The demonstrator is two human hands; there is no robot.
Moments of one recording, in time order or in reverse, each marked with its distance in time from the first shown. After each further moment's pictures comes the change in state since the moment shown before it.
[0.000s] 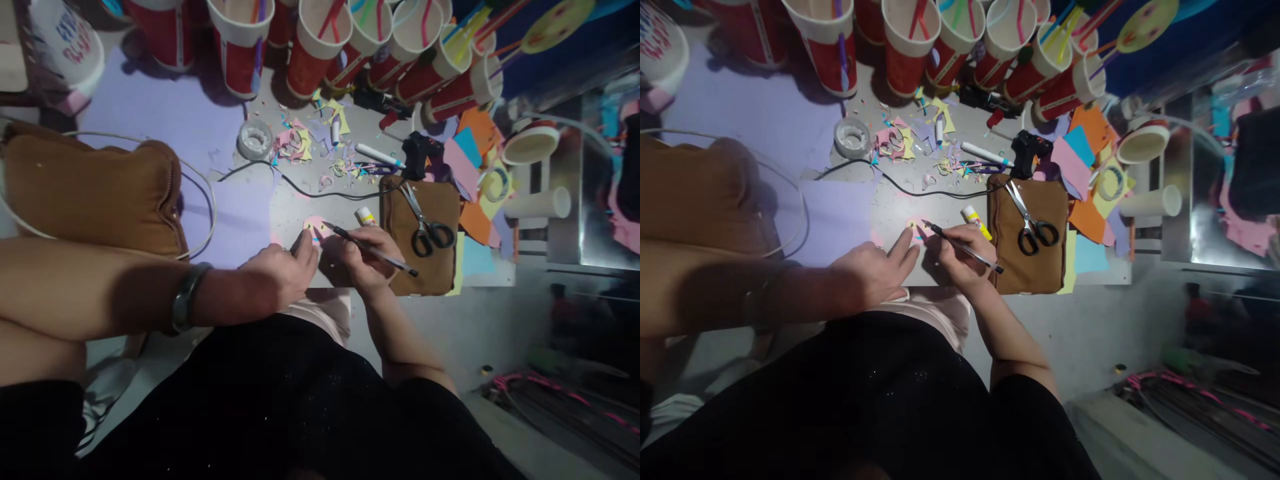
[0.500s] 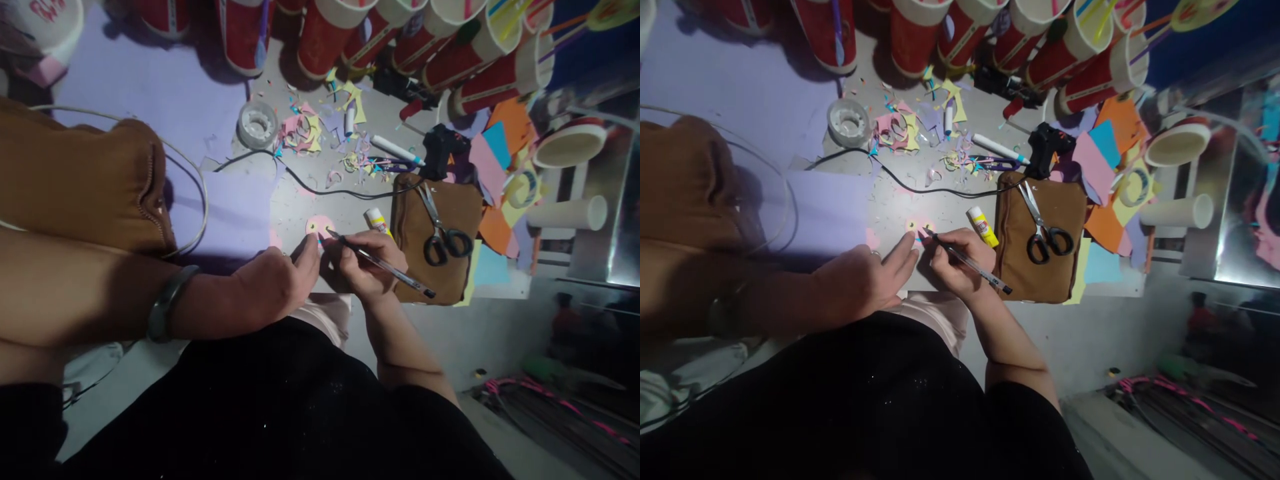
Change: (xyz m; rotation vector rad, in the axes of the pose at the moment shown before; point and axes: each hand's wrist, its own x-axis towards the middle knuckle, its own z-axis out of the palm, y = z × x) left_hand 0.000 0.006 0.020 0.002 0.146 -0.007; right_hand 0.005 -0.004 0.000 -0.012 -0.098 0.016
